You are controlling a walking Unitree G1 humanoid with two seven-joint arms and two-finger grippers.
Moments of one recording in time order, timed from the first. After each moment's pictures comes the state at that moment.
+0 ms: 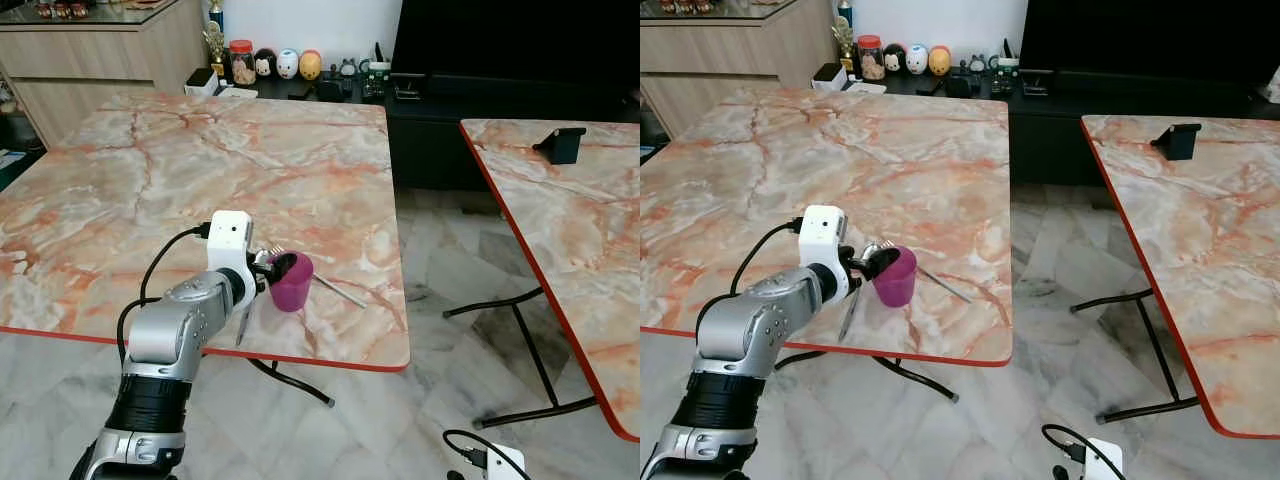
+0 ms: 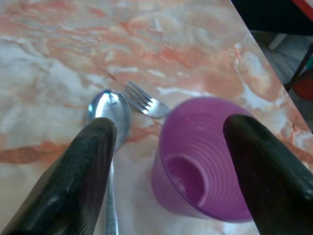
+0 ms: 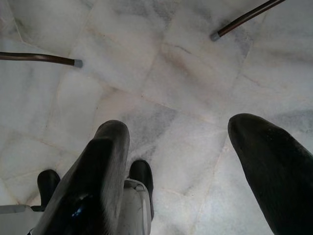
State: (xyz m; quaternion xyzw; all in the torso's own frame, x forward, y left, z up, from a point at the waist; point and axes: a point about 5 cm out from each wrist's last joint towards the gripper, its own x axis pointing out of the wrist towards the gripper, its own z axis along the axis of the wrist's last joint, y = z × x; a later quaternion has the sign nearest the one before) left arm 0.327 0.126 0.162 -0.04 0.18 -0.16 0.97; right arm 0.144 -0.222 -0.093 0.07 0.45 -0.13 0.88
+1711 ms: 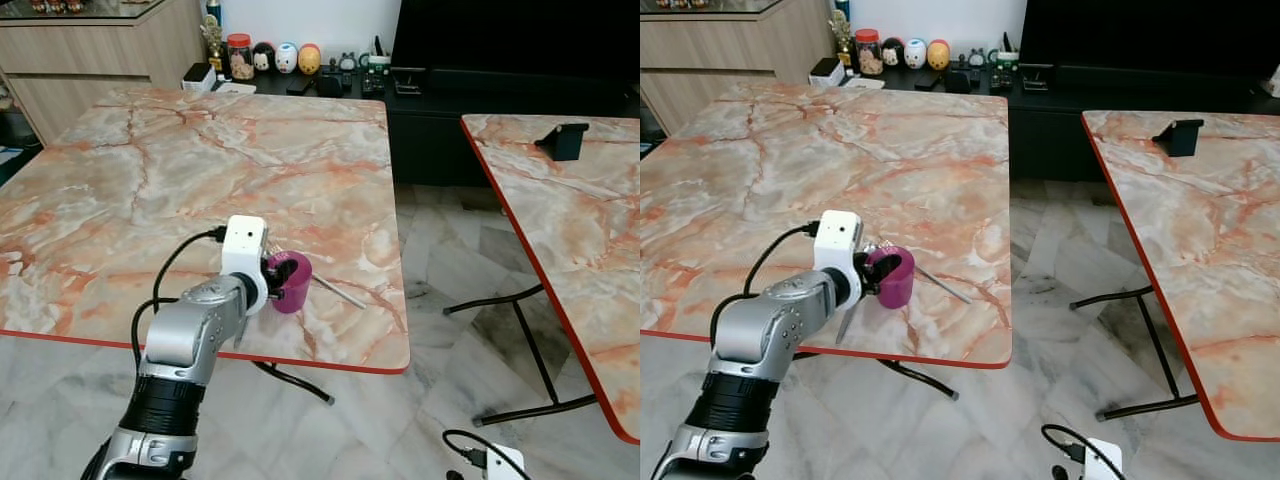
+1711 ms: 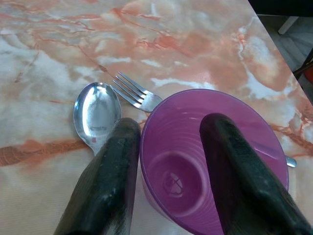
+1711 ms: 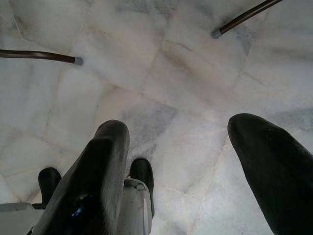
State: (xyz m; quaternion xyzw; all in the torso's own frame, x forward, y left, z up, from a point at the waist) left arm 0.327 0.114 0.161 -0.03 0.19 -0.15 0.97; right arm 0.144 -0.221 -0.093 0.07 0.45 -0.12 0.88
